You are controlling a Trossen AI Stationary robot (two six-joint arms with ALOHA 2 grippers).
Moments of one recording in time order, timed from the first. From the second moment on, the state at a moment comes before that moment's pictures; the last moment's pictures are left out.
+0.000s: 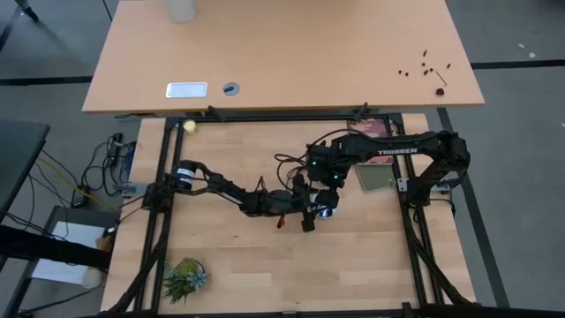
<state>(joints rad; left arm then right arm) -0.11 2.20 1.17 0.92 -0.32 0.07 -0.13 1.63 1.29 -1.05 -0.36 0.28</state>
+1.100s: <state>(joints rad) -0.09 2.20 1.17 0.90 -0.31 0.02 0.01 1.63 1.28 -1.02 -0.03 -0.04</state>
